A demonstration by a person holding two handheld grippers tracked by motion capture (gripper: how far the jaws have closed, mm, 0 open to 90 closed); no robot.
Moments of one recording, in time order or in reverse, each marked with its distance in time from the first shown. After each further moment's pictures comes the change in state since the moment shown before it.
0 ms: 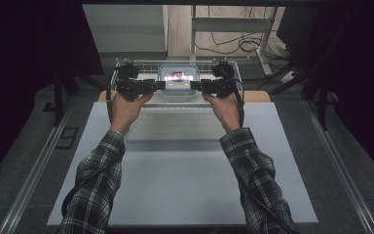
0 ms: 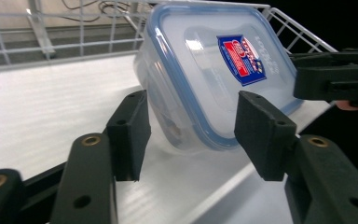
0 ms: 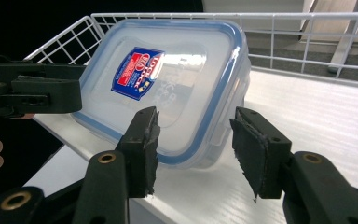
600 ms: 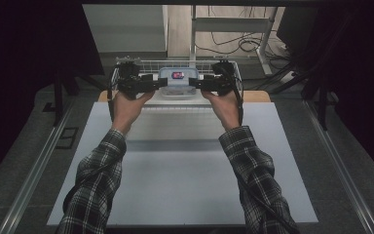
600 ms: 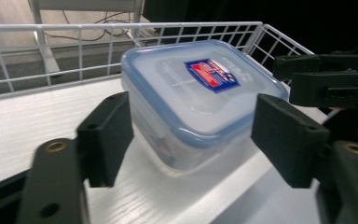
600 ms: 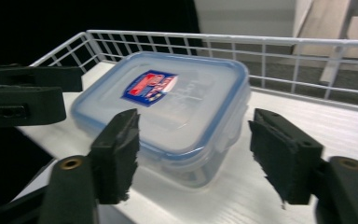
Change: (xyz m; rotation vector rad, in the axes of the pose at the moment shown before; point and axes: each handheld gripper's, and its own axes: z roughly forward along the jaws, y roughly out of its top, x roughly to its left) left arm -0.009 0.000 -0.003 -0.065 -0.009 0.048; right arm -0.001 0.004 0.002 -0.049 -0.007 -0.020
